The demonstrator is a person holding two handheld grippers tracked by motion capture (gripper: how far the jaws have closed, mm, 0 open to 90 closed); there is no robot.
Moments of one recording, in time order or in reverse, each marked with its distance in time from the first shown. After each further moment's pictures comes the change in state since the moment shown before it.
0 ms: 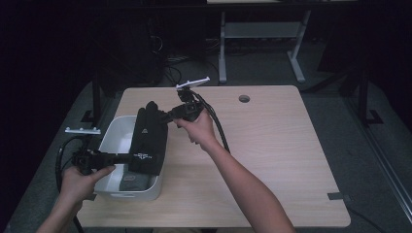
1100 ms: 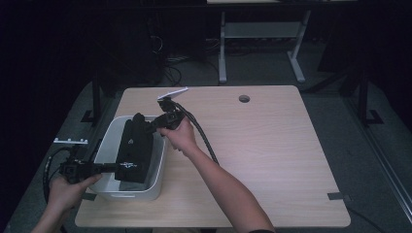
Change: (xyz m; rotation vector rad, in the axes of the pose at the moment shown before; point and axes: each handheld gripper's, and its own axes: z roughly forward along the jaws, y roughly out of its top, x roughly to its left) left arm 0.045 -0.033 -0.012 0.026 0.047 -0.104; right arm -0.001 -0.003 0.069 0.082 -0.005 0.014
